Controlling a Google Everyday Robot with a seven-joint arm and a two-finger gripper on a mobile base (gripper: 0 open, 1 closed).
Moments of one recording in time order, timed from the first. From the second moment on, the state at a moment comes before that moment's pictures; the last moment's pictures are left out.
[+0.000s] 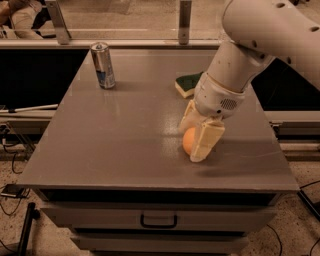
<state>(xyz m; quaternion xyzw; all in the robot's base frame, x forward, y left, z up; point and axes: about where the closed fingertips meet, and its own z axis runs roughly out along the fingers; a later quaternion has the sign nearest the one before) 0.467 -0.079 0.854 -0.75 0.63 0.16 0.09</state>
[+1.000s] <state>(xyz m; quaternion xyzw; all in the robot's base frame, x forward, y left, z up) 0.462 -0.059 0.894 -0.75 0.61 0.23 0.14</state>
